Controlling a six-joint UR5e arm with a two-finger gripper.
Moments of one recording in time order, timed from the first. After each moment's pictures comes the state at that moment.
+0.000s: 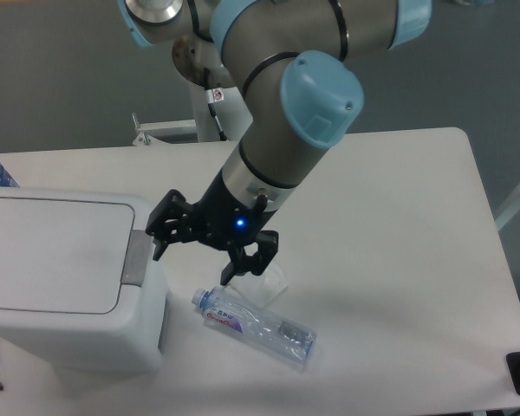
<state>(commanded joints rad) 2.35 -1.97 -1.13 -1.57 1.03 0.47</state>
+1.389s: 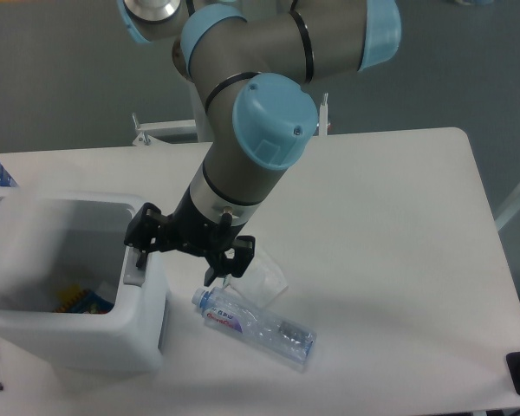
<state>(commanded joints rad) 2.31 -1.98 -1.14 -1.58 1.10 0.44</state>
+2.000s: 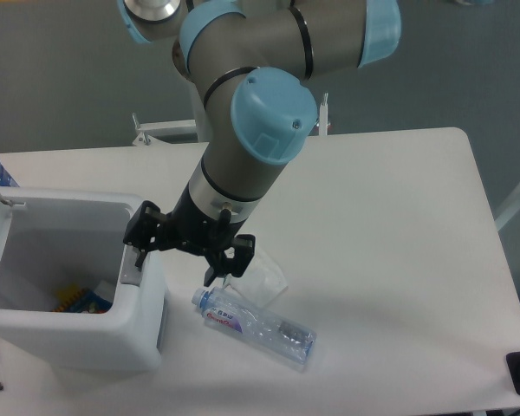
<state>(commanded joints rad) 2.32 -1.98 -1.14 -1.49 1.10 0.45</state>
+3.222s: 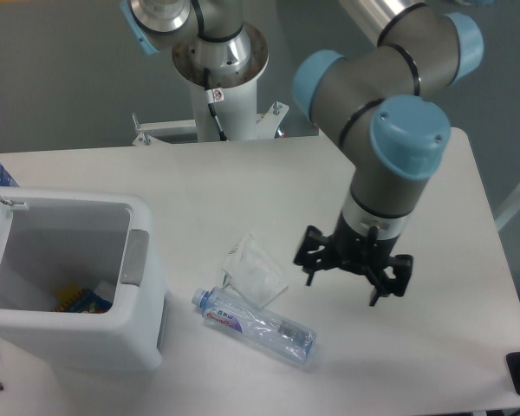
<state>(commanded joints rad) 2.58 -2.07 -1.22 -1.33 1.44 1.03</state>
